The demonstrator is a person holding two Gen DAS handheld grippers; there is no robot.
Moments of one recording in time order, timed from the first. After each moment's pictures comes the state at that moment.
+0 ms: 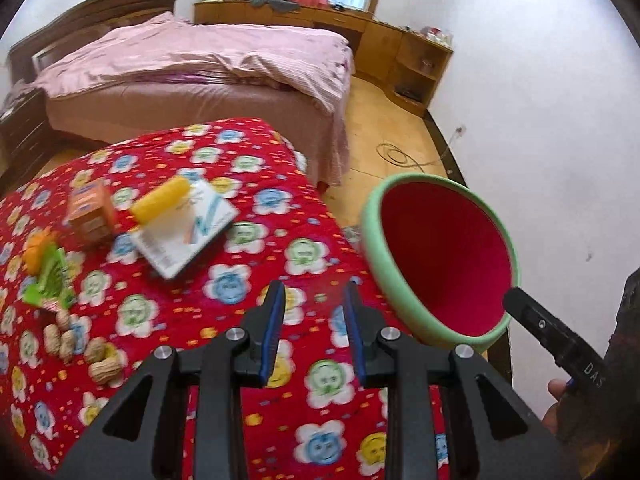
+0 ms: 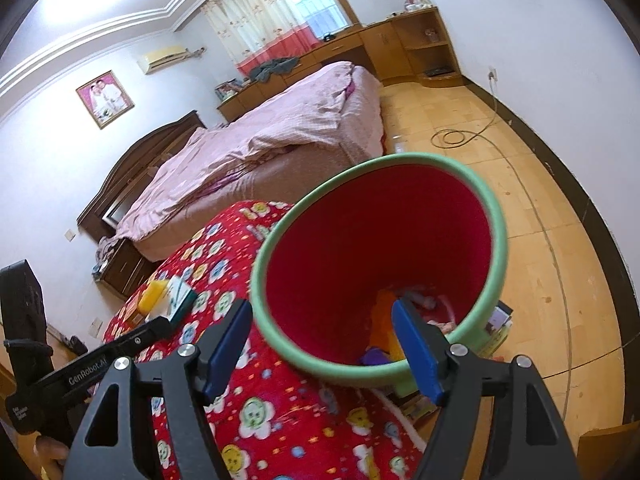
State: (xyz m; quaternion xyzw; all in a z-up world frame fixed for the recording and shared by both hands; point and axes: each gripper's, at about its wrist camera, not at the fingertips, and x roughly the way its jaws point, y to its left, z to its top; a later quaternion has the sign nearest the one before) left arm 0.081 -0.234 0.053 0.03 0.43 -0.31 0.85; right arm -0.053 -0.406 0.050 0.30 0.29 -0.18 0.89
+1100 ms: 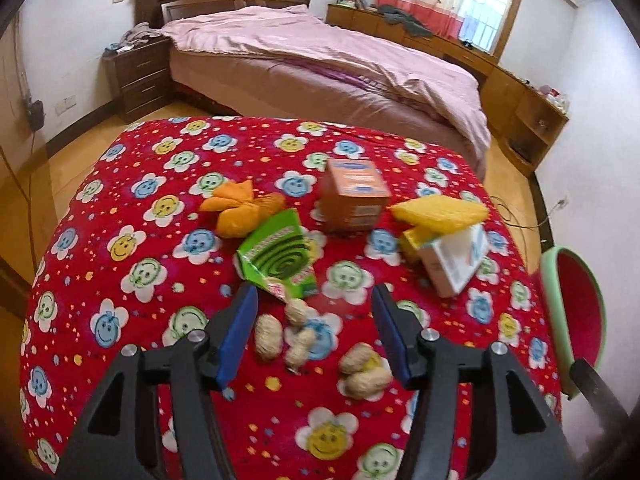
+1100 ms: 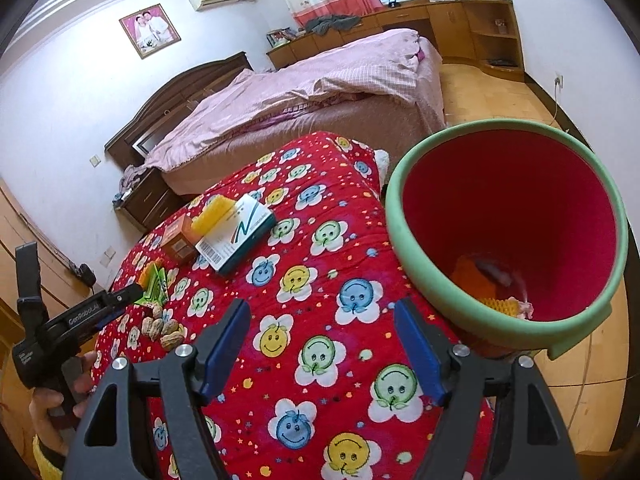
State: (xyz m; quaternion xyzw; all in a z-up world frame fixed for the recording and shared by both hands) left arm 0.151 -0.066 0.025 -0.04 0.44 -0.11 0.89; right arm 0.020 -0.306 0.035 0.24 0.37 -0.09 0.89
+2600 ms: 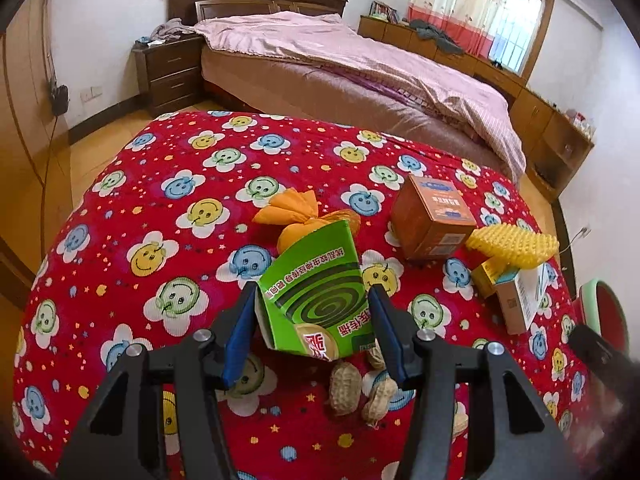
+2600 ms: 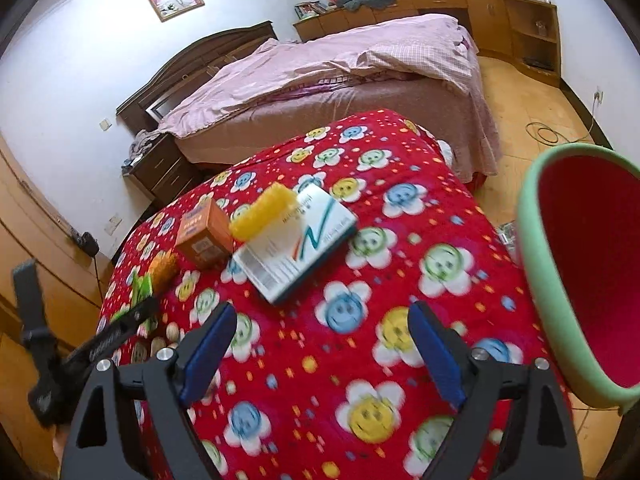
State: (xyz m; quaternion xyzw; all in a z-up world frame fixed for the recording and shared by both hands) left arm 0.179 -0.031 -0.002 -0.07 0.42 -0.07 0.90; right arm 0.127 -0.254 0.023 0.21 0.41 -0.05 0.89
